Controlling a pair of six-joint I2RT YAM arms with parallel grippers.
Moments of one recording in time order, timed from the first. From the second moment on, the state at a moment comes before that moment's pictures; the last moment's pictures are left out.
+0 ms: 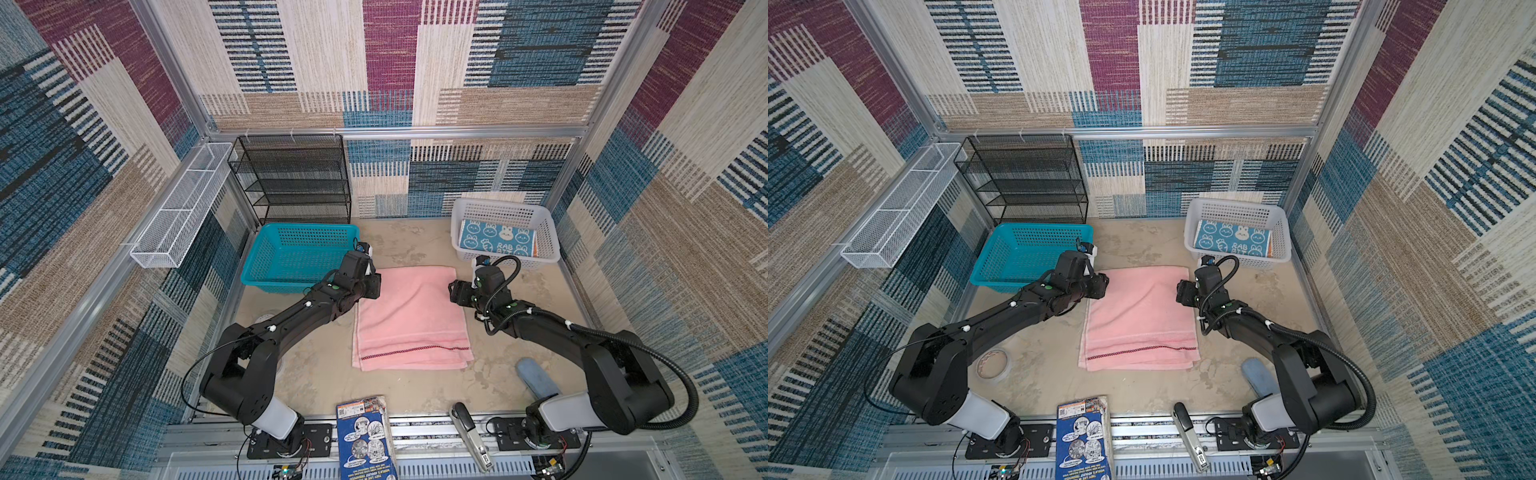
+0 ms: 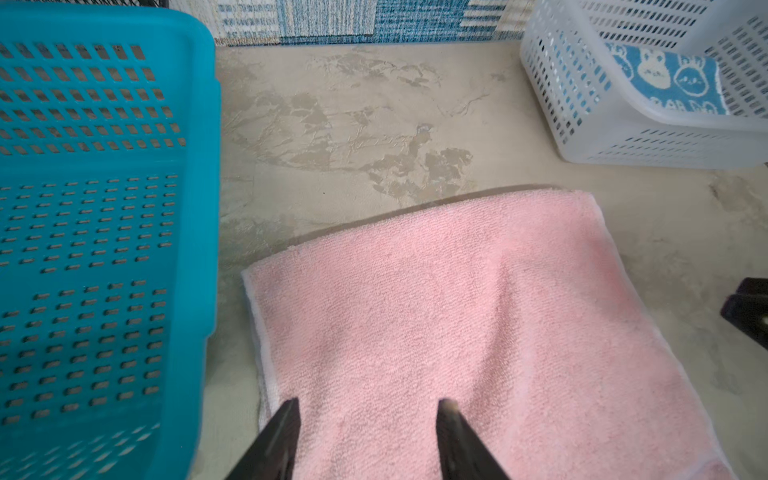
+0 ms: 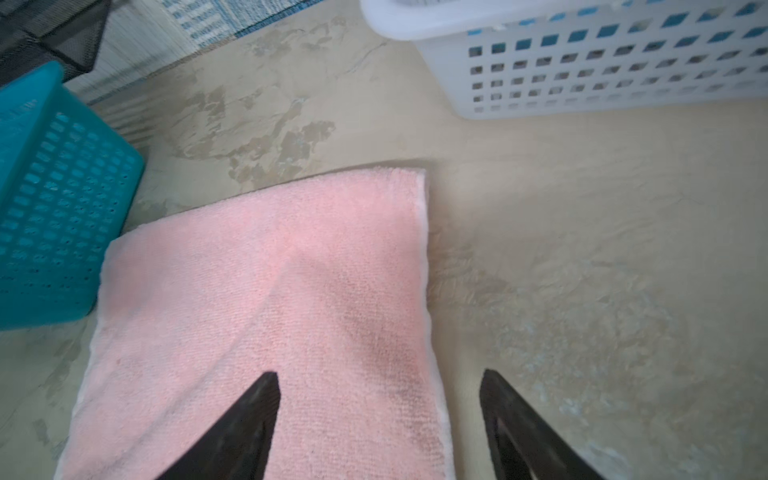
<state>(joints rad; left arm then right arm) -0.50 1.58 1.04 -0.20 -0.07 -0.27 0.36 1.47 0.73 0.05 0.05 0.49</state>
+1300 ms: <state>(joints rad) -0.46 1.71 1.14 -0.28 -0.06 -0.27 0.29 2.03 1.20 0.07 0.07 0.49</state>
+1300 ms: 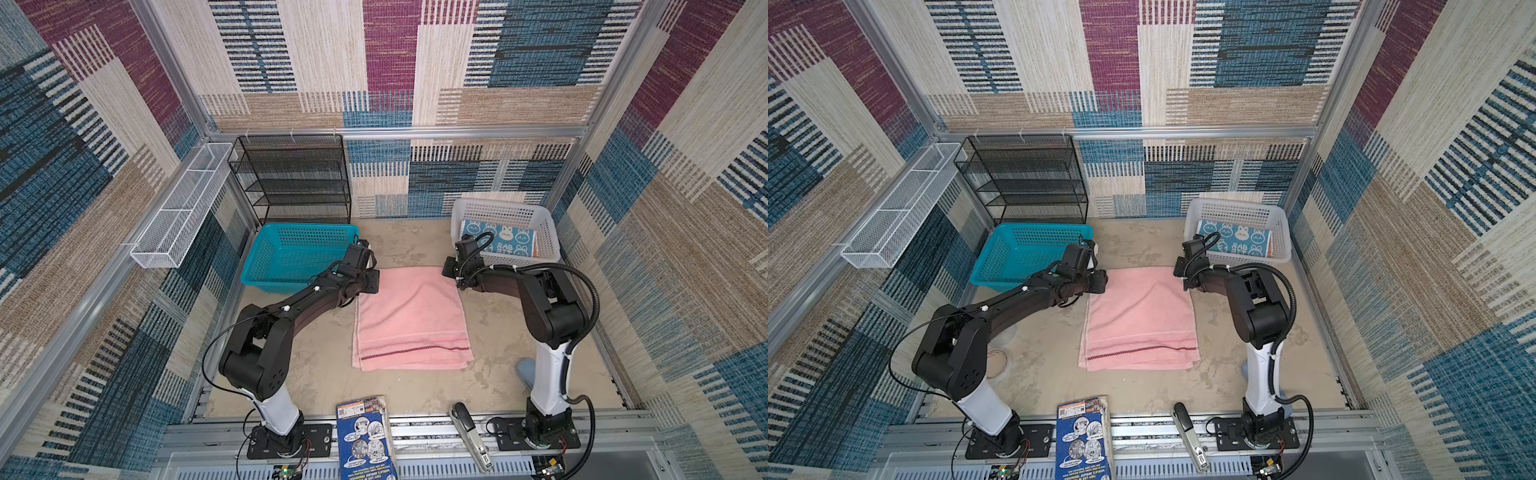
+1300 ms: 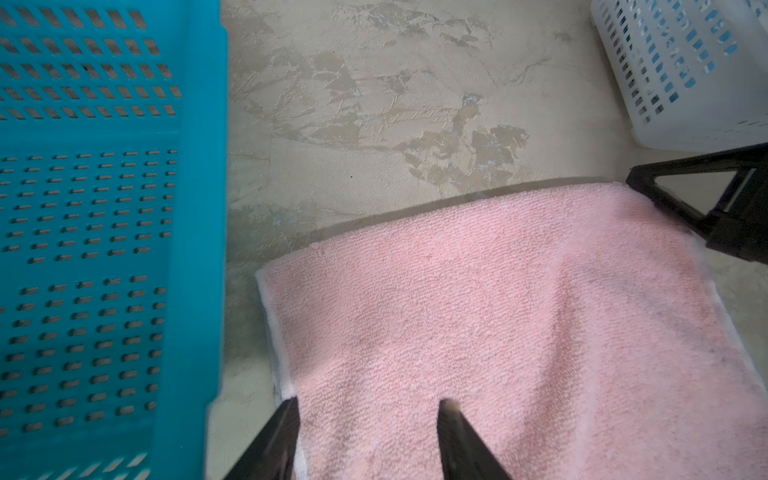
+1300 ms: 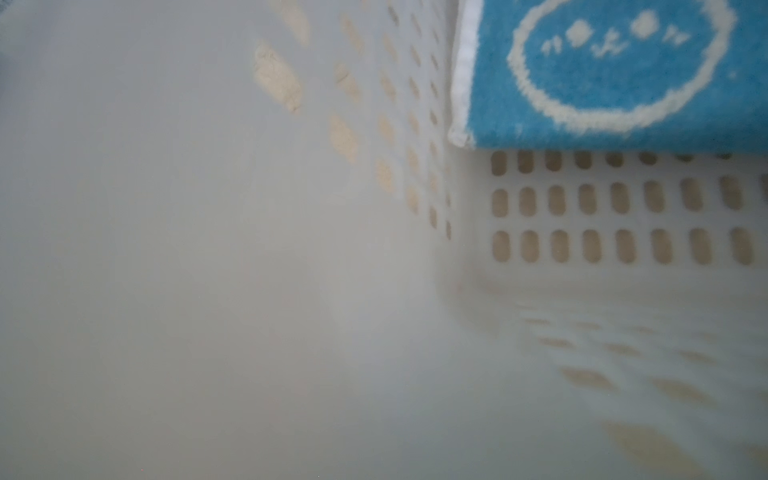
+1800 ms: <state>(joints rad) -0.46 1.80 1.29 -0.32 0.01 -0.24 0.27 1.76 0.93 0.11 0.15 0.48</state>
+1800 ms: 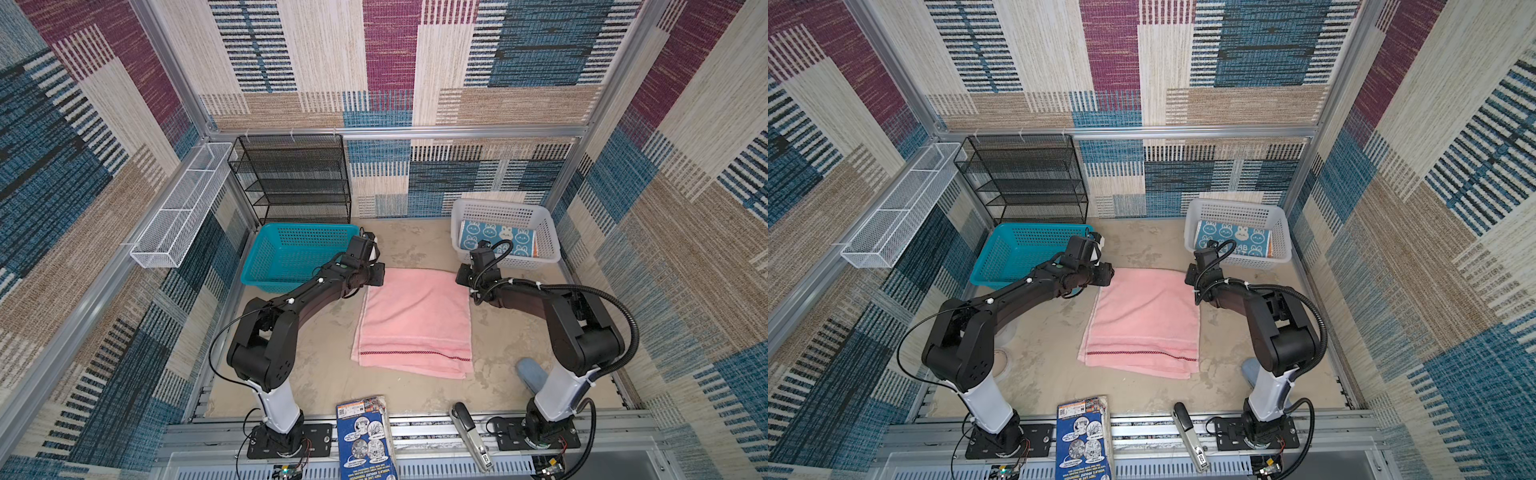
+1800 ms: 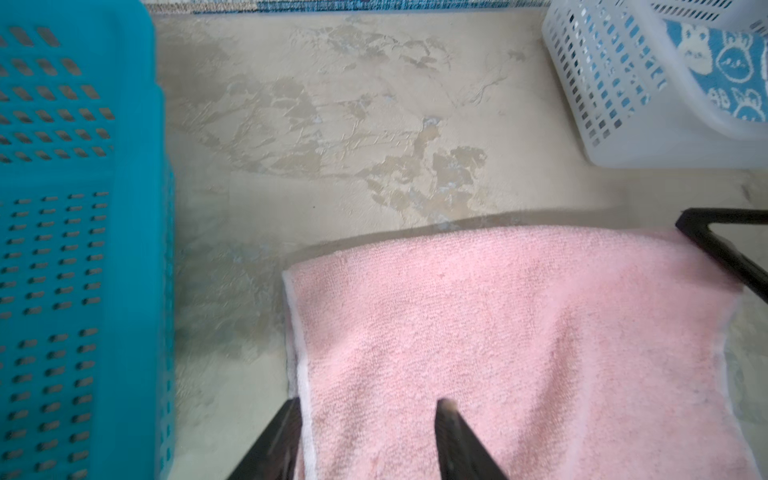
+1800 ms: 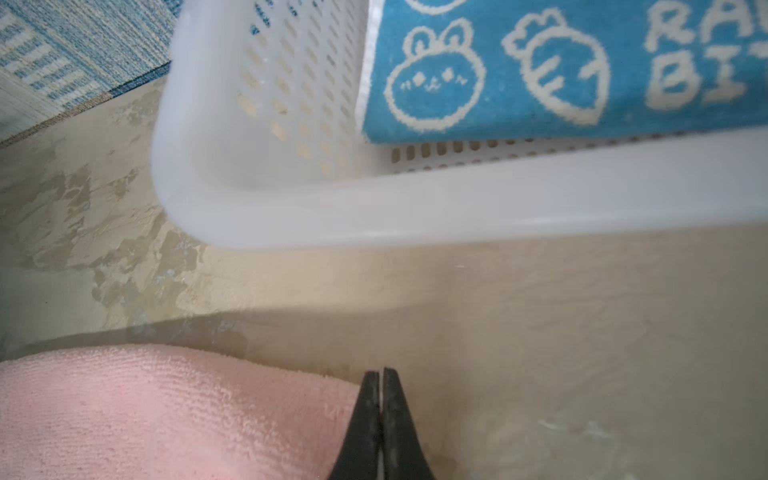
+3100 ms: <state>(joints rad) -0.48 2.42 2.05 -0.77 -0.15 -0.28 0.23 1.65 0.82 0.13 0.16 0.43</state>
